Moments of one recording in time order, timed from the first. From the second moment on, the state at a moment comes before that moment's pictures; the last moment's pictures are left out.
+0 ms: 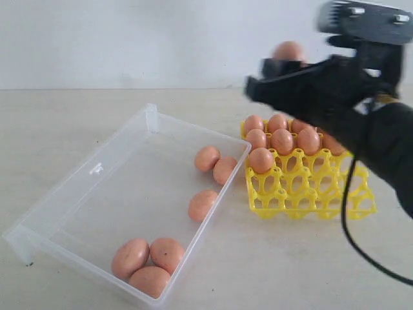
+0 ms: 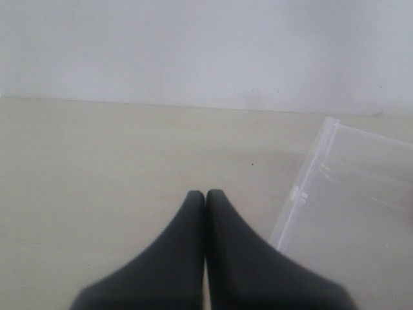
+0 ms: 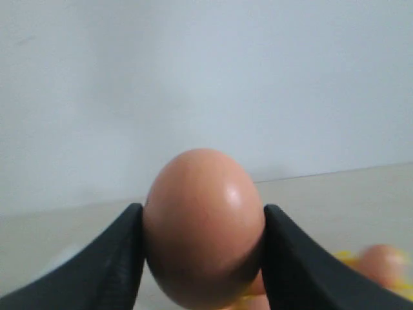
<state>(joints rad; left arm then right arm) 0.07 0.00 0.00 -0.09 0.25 0.01 0.70 1.35 -0.57 0.74 -0.74 -0.26</state>
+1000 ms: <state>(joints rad) 0.07 0.00 0.00 -0.03 0.31 0.01 -0.07 1.96 -0.82 -1.45 -1.20 1.27</state>
